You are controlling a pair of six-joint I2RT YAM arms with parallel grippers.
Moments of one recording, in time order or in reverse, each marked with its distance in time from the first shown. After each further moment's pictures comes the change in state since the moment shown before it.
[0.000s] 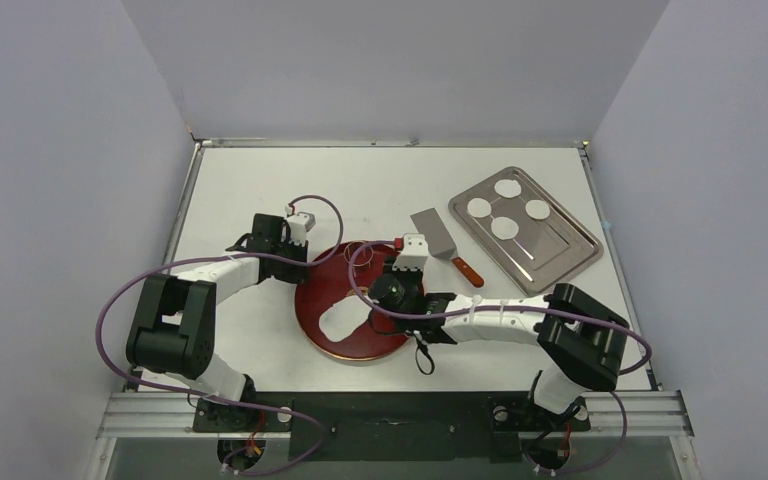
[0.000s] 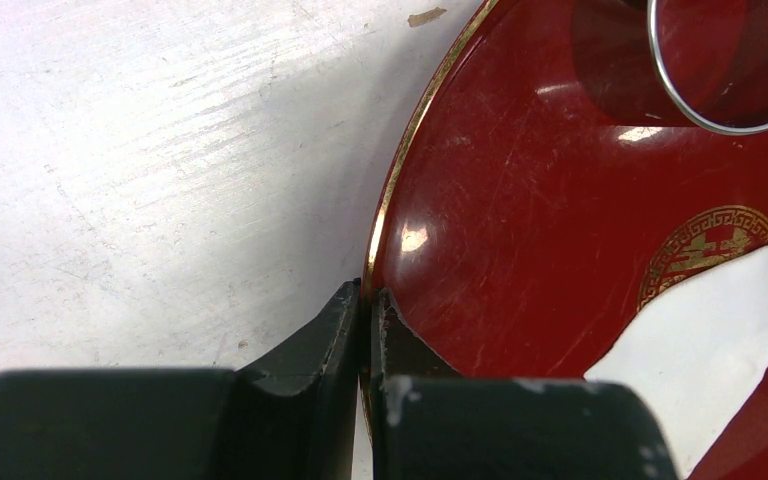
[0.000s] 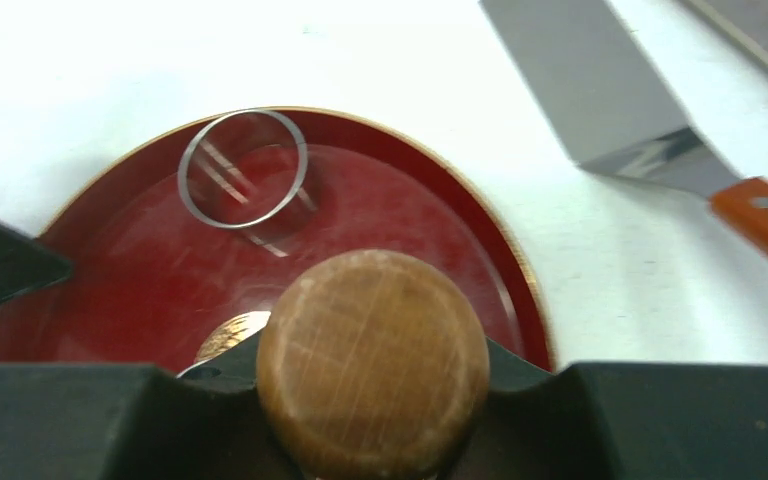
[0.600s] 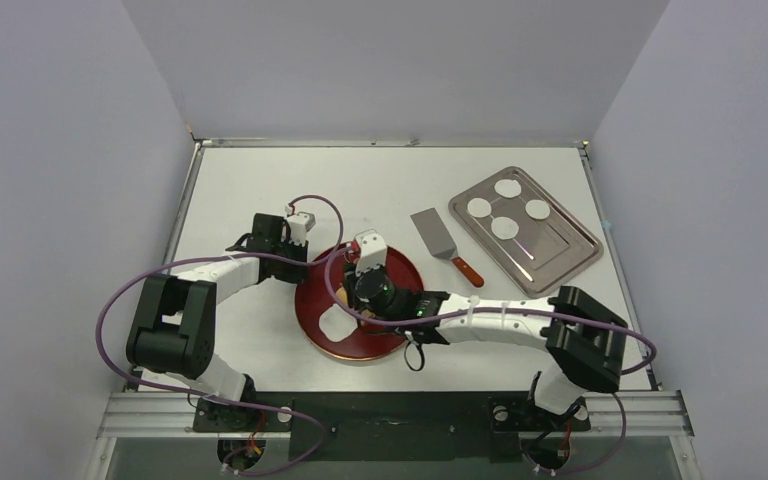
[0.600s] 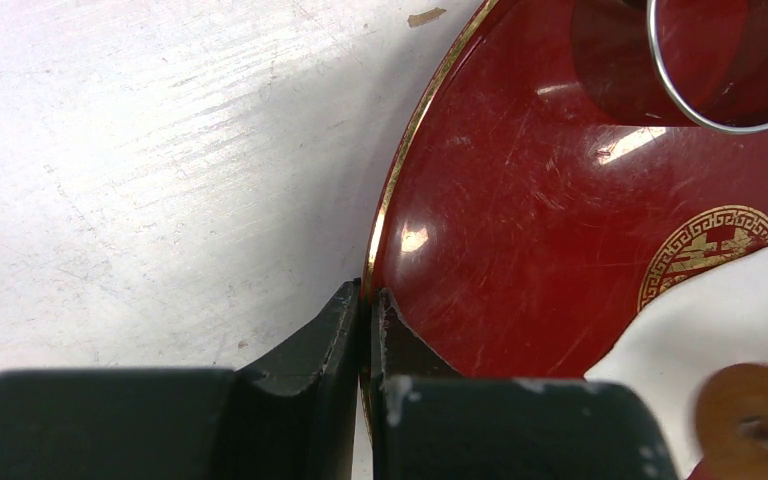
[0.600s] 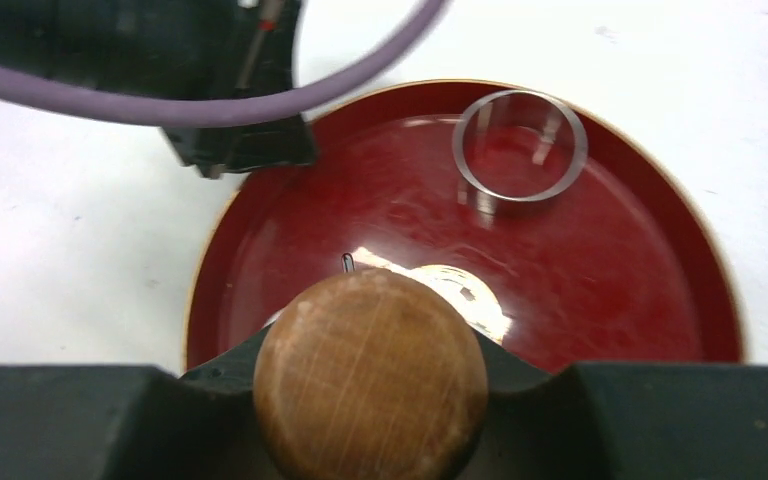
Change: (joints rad) left arm 0.000 0.000 0.000 0.000 0.000 0.000; right arm 0.045 -0.069 0.087 0.000 -0.319 -0.271
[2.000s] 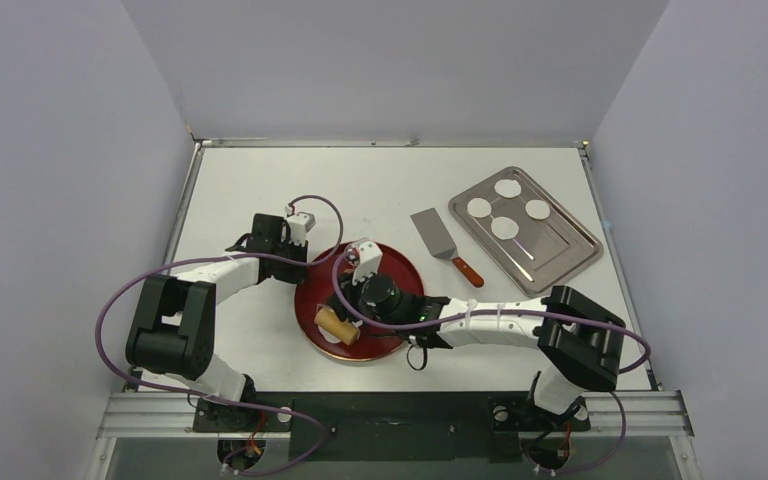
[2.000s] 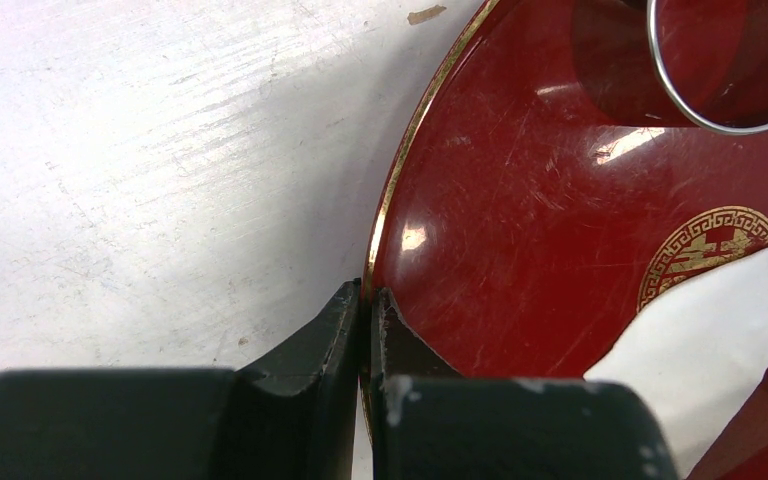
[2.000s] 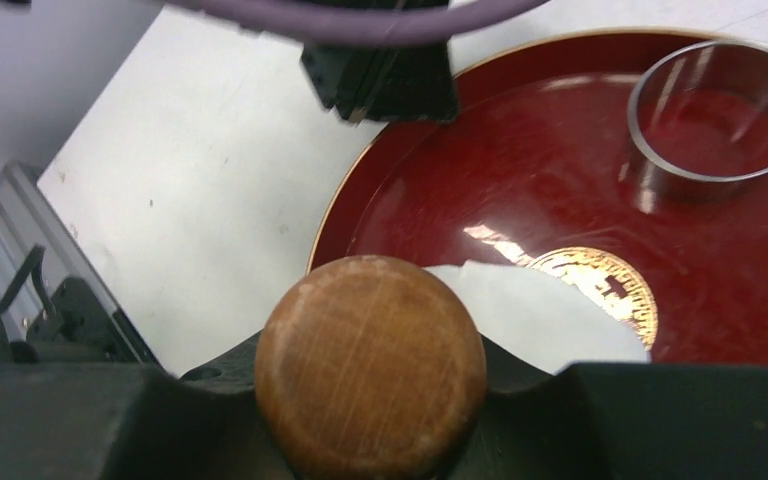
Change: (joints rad) left arm 0.000 -0.005 0.000 -0.005 -0.002 0.000; right arm 0.018 0.074 -0.053 0.212 -0.304 0.082
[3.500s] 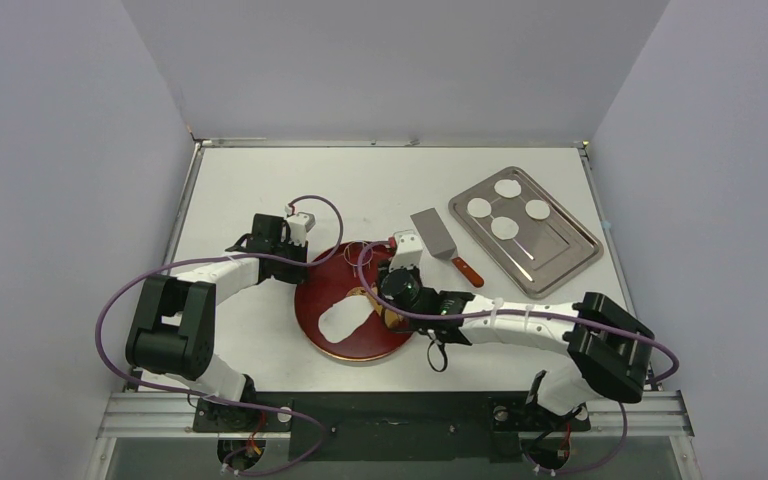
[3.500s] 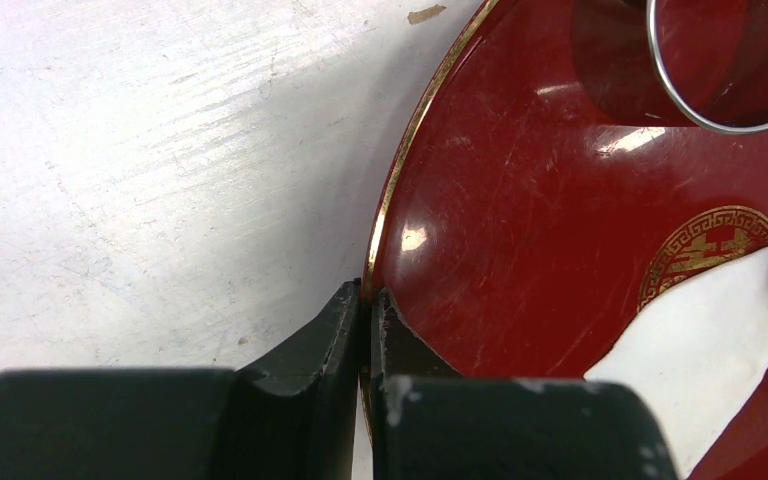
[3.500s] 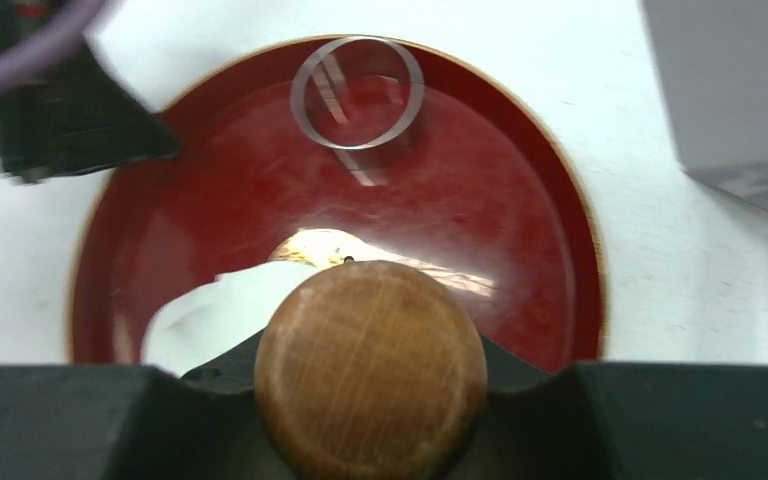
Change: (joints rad) left arm 0.000 -0.001 -0.002 0.001 0.000 0.000; right arm -0.112 -0.149 -0.095 -0.238 0.352 0.049
